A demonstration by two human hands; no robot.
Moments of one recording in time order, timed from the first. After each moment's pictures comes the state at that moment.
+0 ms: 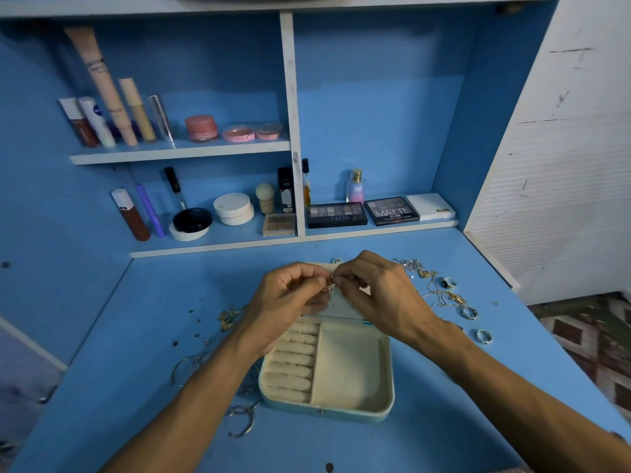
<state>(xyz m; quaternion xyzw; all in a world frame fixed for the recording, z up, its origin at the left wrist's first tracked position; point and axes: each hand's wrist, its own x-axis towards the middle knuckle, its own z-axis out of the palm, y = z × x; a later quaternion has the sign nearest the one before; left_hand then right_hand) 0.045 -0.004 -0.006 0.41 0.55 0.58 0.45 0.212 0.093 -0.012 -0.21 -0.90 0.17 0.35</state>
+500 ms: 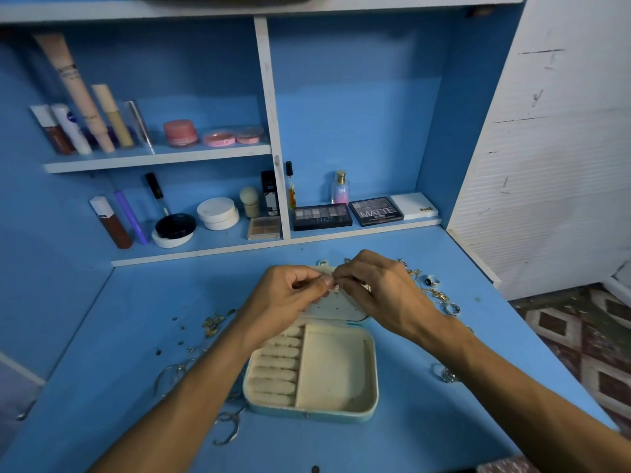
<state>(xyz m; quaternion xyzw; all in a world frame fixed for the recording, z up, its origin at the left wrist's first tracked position) 0.053 0.012 0.002 0.53 0.62 0.46 0.36 0.234 0.103 -0.006 -0.21 -0.91 0.13 0.33</state>
